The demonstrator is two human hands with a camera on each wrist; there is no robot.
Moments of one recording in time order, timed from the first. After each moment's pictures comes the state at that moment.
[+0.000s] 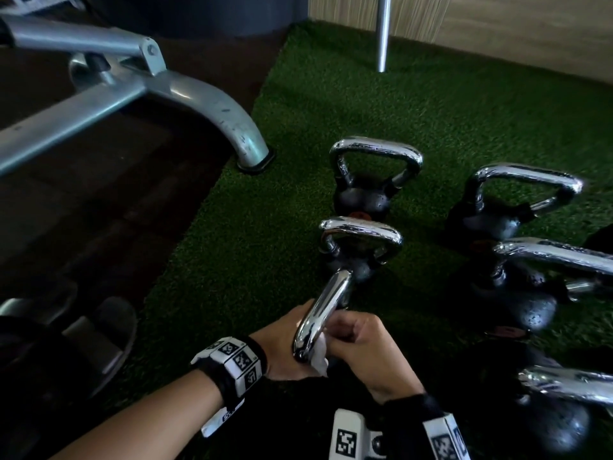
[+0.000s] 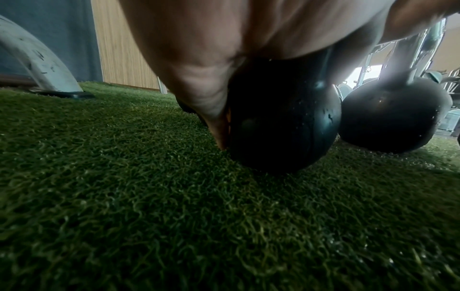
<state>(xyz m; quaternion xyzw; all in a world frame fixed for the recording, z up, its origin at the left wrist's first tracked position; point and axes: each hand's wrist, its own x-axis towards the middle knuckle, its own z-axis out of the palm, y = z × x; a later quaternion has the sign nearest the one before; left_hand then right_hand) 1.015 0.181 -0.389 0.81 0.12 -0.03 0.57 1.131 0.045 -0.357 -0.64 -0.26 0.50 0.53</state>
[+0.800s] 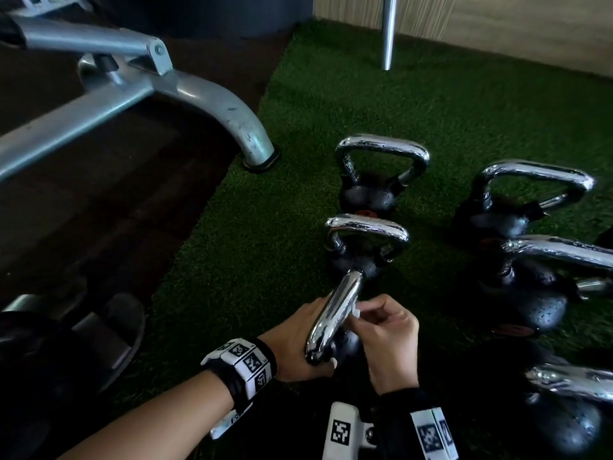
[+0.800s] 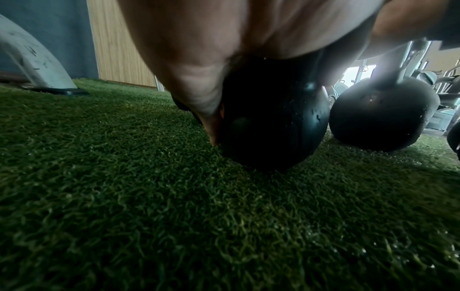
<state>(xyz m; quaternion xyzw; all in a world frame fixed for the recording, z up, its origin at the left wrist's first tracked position) 1.008 0.173 -0.379 0.86 0.12 0.04 0.49 1.126 0.054 -0.363 -0.66 -0.09 0.28 0.69</state>
